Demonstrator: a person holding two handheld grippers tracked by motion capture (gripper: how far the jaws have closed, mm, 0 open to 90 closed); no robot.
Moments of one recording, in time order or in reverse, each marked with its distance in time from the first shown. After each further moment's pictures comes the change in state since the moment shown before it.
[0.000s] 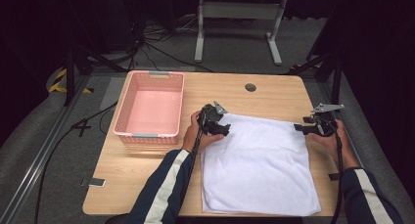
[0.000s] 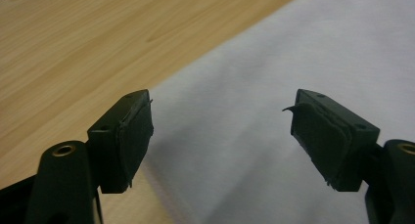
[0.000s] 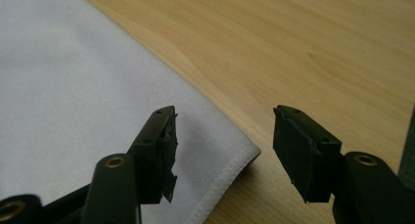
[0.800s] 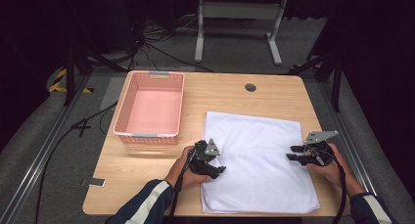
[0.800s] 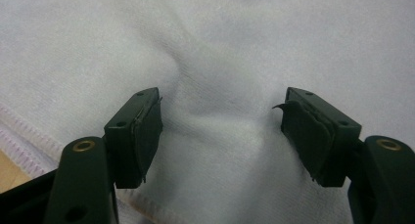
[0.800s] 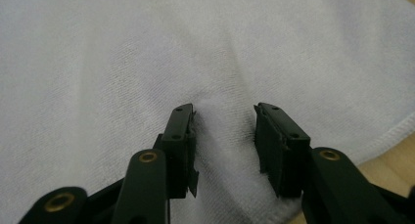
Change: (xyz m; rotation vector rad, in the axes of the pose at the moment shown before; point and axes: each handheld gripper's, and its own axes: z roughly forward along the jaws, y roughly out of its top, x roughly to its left) left arm -0.057 -0.087 -0.067 0.042 -0.335 0.210; right arm 0.077 -0.049 -0.033 0.029 0.241 -0.201
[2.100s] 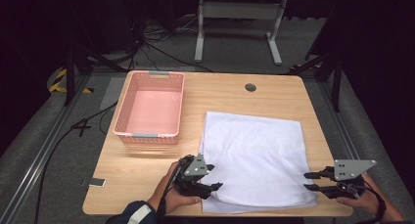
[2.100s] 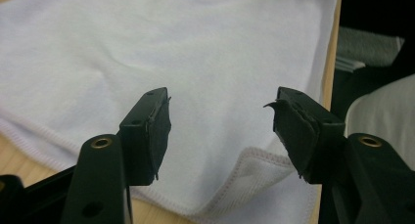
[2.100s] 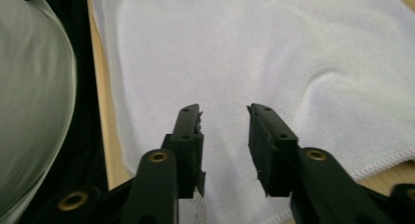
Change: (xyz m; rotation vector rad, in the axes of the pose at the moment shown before) left arm -0.056 -0.009 -0.066 -0.088 -0.081 0.049; right arm 0.061 -0.024 -0.079 -0.110 0.214 -0.272
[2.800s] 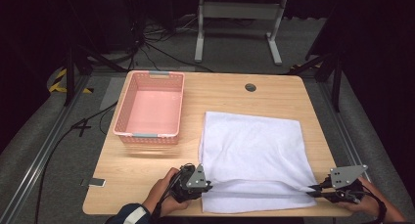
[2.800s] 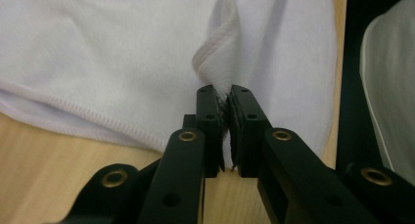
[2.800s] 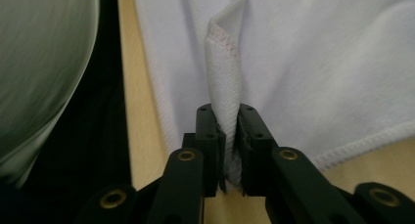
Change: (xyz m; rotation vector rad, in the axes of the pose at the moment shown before) left arm -0.004 -0.030 -0.006 0.140 -0.005 0.123; right arm 0.002 -0.031 0.005 0.132 0.129 -0.052
